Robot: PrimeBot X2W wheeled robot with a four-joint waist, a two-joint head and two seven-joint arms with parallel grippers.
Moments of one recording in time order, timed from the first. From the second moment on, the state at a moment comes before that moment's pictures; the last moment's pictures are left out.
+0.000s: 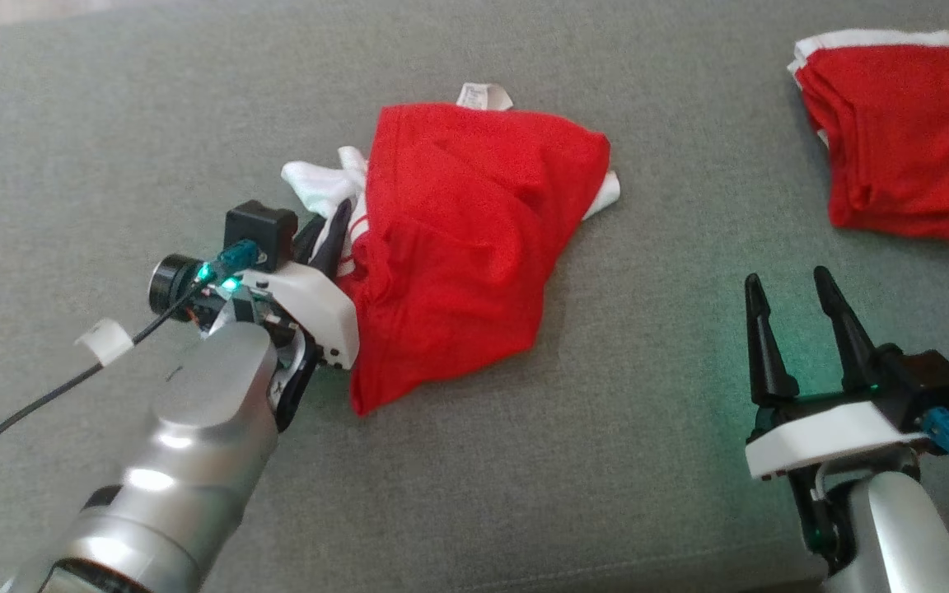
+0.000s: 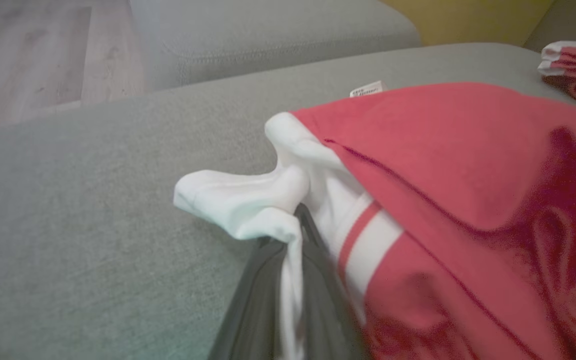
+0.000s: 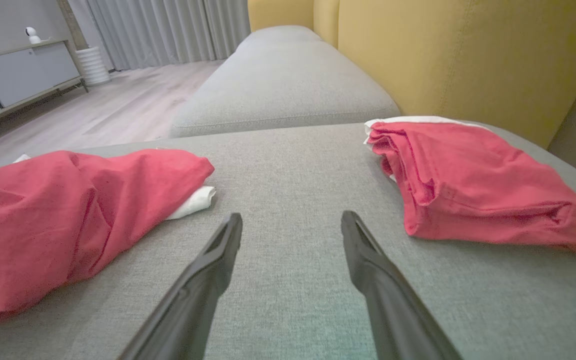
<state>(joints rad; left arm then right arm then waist) -0.80 0.13 -0.71 0.97 -0.56 -0.10 -0.12 -0.10 -0.04 0.02 0.16 0.11 0.12 -0.14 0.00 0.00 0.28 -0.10</state>
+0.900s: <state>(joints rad) -0.98 0.34 -0.64 0.77 -0.55 0.06 -0.05 -0.03 -0.04 -0.01 0.22 0.15 0.12 -0.18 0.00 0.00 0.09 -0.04</state>
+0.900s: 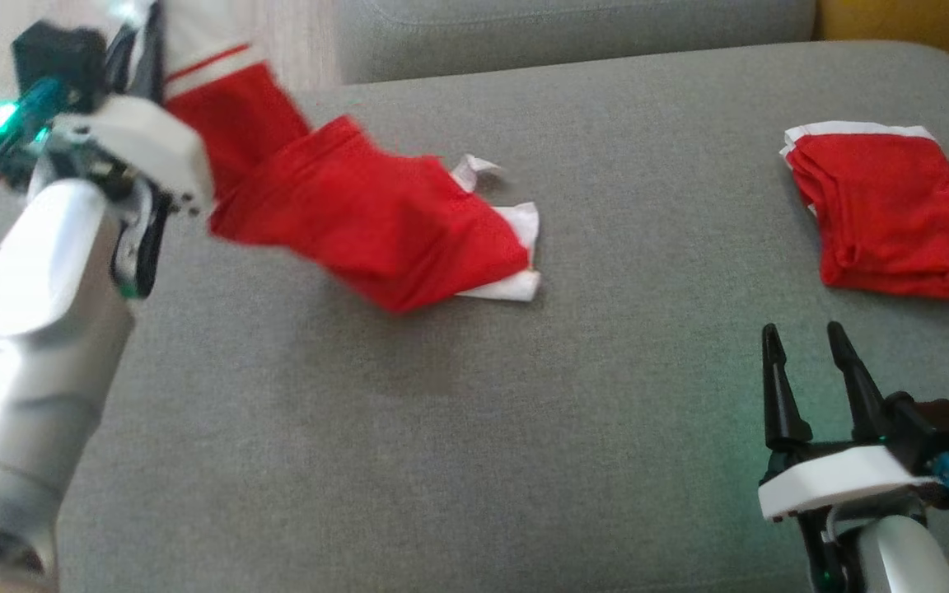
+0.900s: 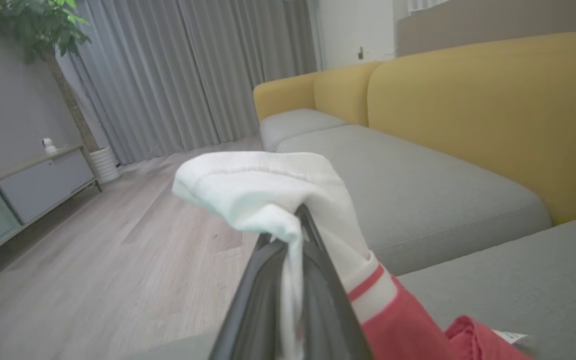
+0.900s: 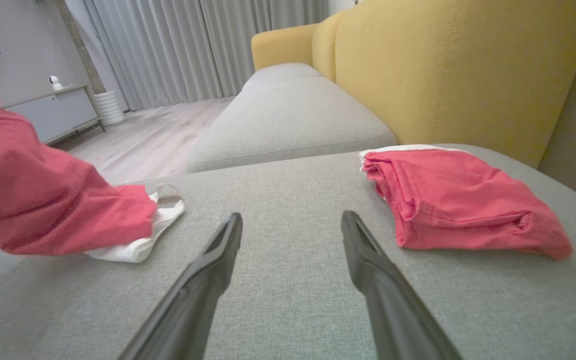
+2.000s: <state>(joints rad) -0.46 0.30 -0.61 0.68 -0.73 0.09 -0.11 -0.01 -0.04 -0.01 0.21 0.14 0.12 -0.17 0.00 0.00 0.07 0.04</state>
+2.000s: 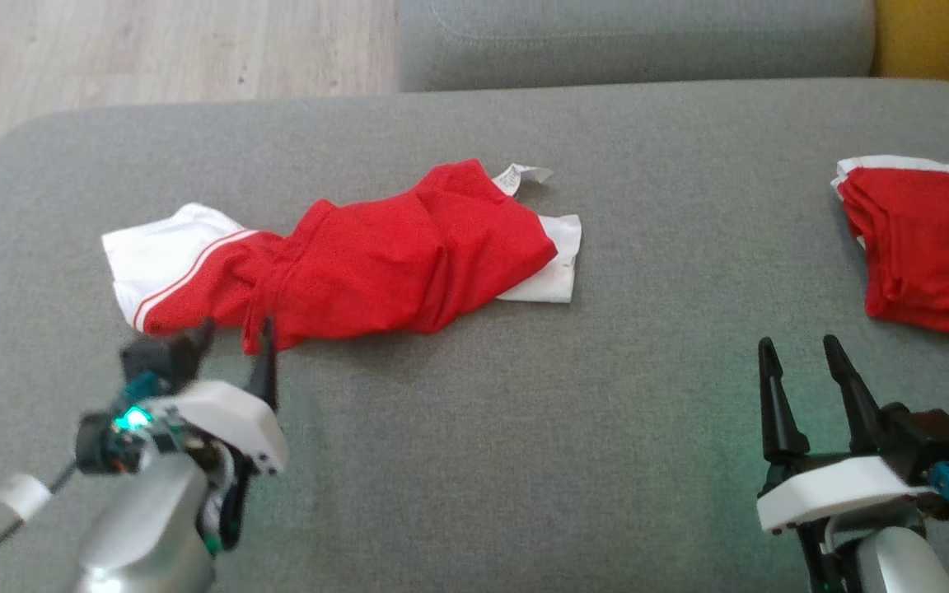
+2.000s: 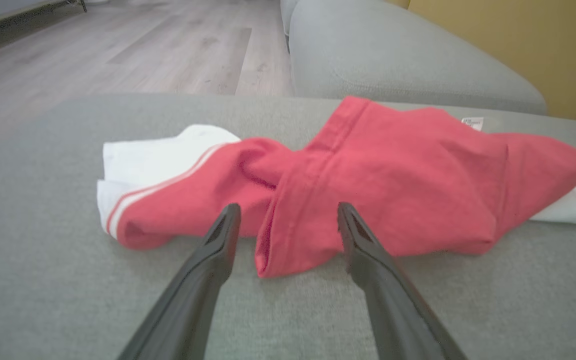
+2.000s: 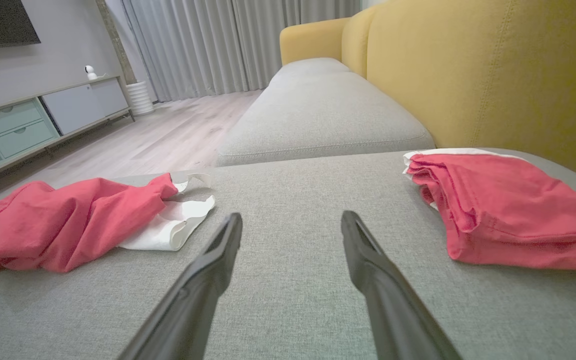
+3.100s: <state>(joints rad) -0.53 0.28 -0.72 0.65 -0.60 0.16 -0.19 -0.03 -0.04 -0.02 0.16 0.11 0.12 -0.13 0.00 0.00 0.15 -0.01</state>
